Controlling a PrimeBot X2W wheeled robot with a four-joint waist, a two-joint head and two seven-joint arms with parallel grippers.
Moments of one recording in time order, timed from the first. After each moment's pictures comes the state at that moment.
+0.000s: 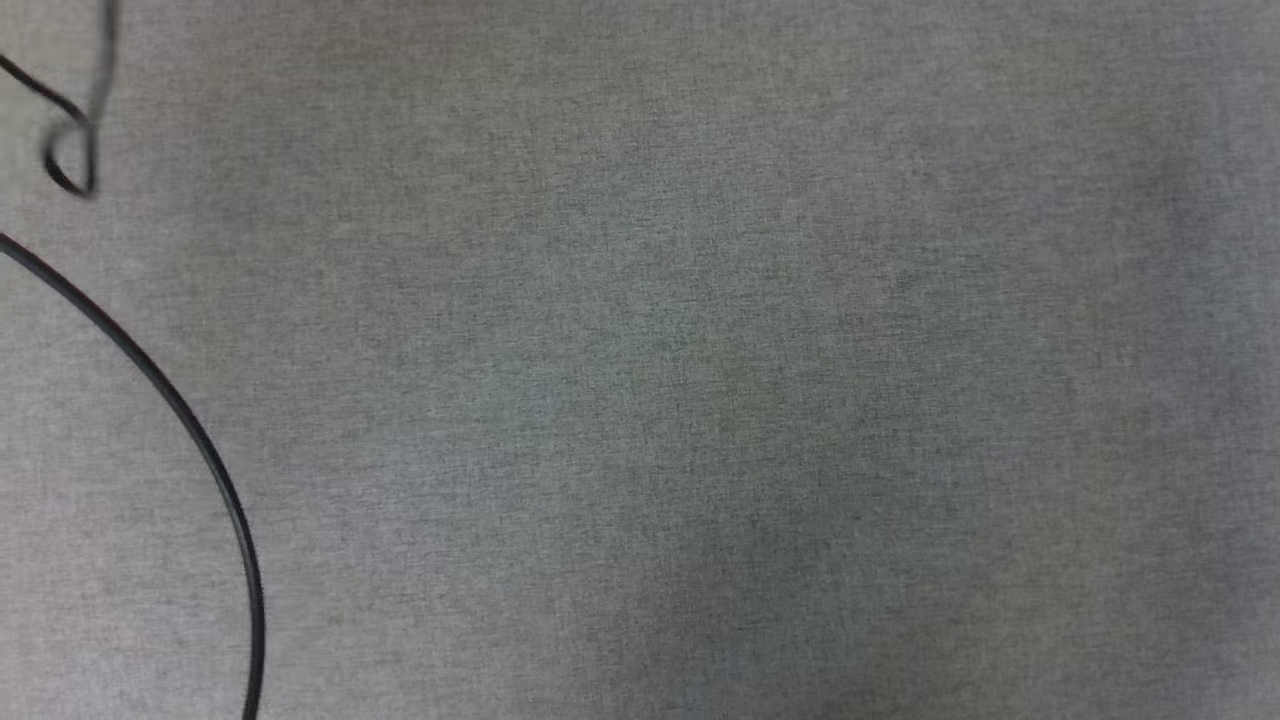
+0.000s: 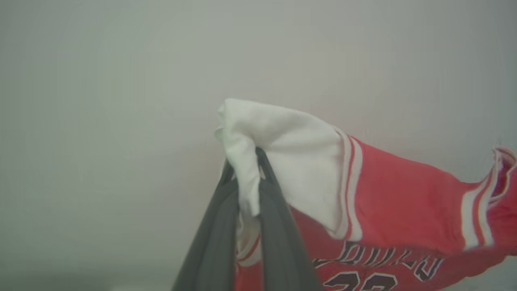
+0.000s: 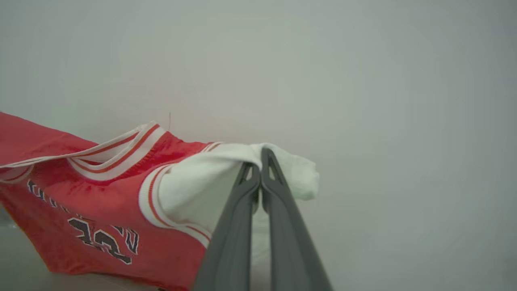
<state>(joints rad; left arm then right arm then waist) -1.59 0.44 -0.39 0.90 -0.79 -0.07 -0.17 -1.65 -0.22 0.26 0.86 0.34 0.13 -0.01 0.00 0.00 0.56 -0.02</state>
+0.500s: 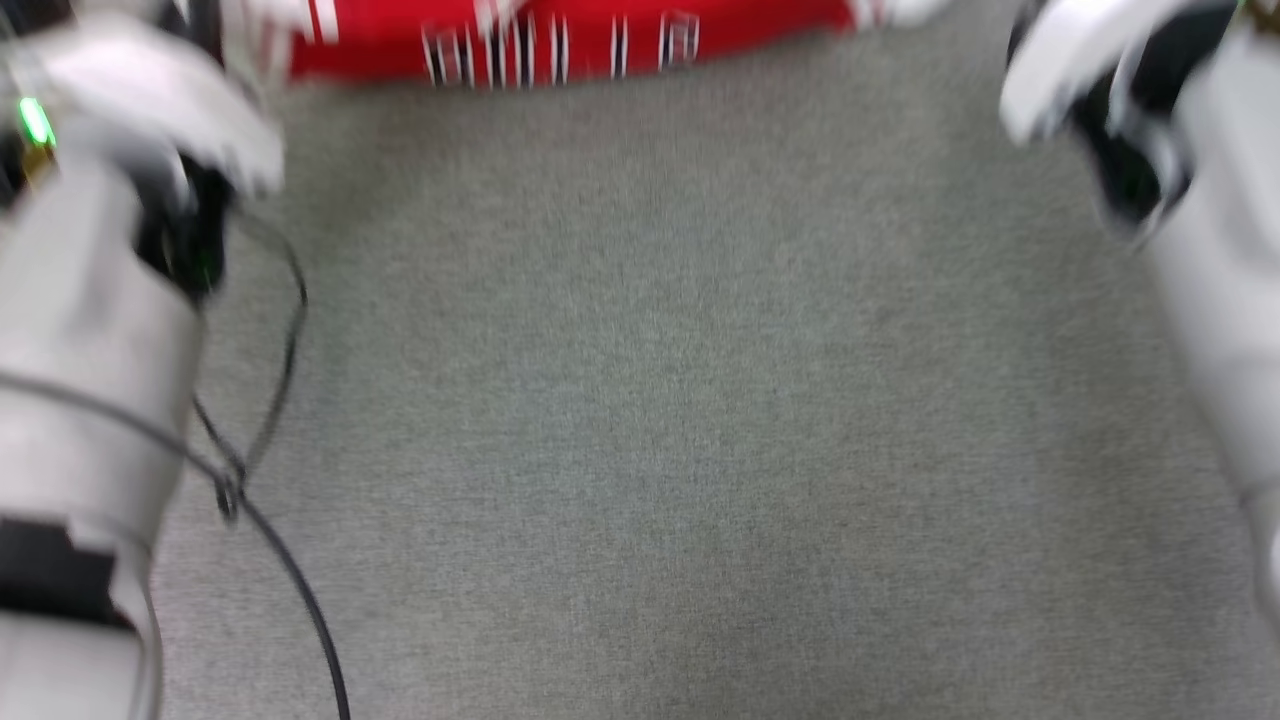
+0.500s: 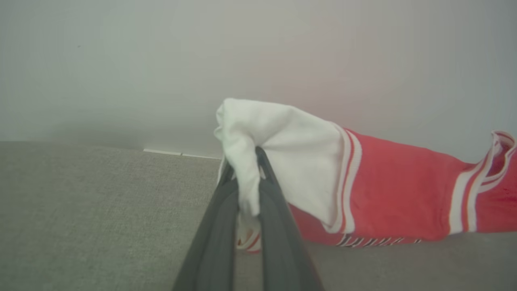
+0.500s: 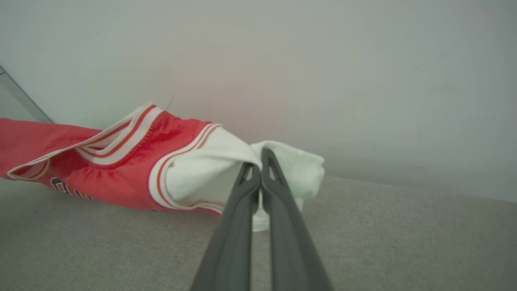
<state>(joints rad) -1.20 0.37 -0.45 1.06 -0.84 -0.13 -0.24 -1.26 -0.22 0.43 0.96 0.53 0.13 -0.10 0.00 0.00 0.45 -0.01</state>
